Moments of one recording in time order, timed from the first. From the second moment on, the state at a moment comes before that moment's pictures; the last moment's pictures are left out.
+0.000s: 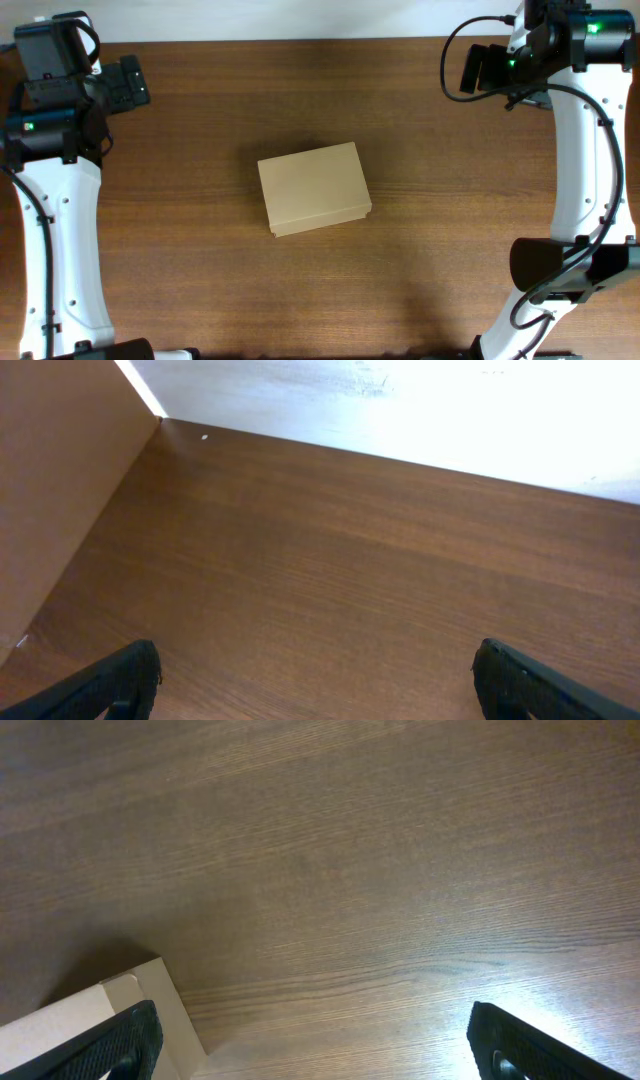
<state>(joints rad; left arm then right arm) 0.16 1.56 1.72 -0.84 -0.18 -0.03 -0.02 1.98 2.34 -1.51 0.00 0.21</state>
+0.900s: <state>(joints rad) 0.16 1.56 1.72 -0.84 -0.18 -0.03 0.00 1.89 2.24 -1.50 0.04 0.21</state>
